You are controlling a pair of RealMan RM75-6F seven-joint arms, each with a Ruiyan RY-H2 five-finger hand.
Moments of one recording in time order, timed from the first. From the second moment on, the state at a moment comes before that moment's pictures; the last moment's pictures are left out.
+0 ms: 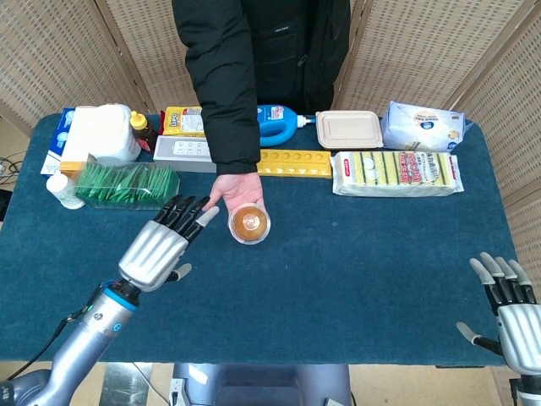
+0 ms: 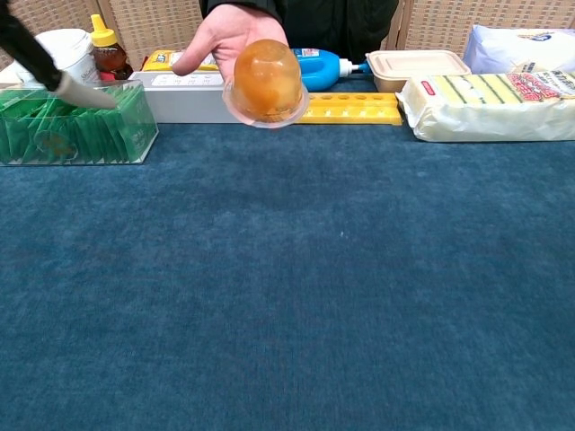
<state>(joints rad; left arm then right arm) -0.58 -1.18 -0.25 -2.18 1.22 1.11 0.80 -0.03 -1.05 0.01 -1.66 -1.69 1.65 0.02</state>
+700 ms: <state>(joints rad) -0.94 -1.57 -0.34 -2.04 0.78 1.30 1.15 -0.01 -1.05 0.01 -1.64 -1.67 1.62 0.07</state>
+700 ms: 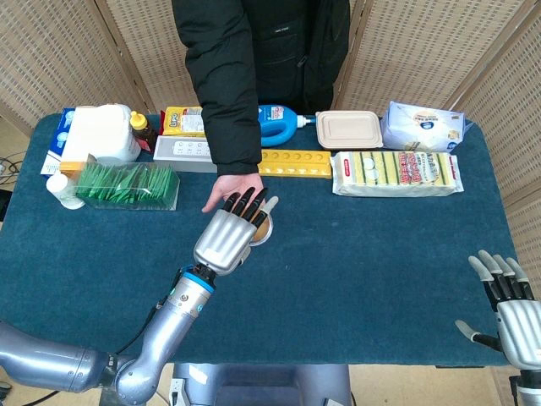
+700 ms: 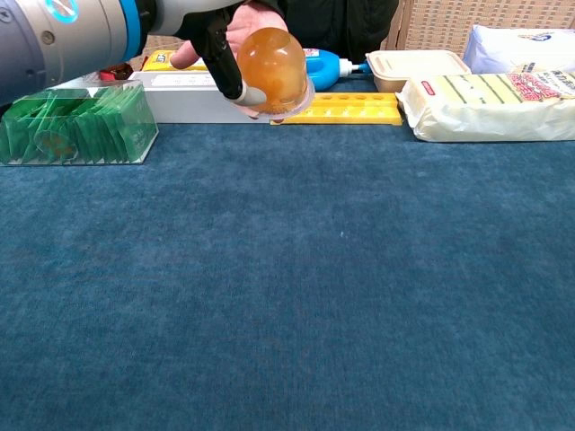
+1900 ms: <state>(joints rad) -0.92 -1.51 -0.25 -2.05 0.93 1.34 0.92 -0.01 -1.04 0.02 -1.63 -1.66 1.63 0.12</state>
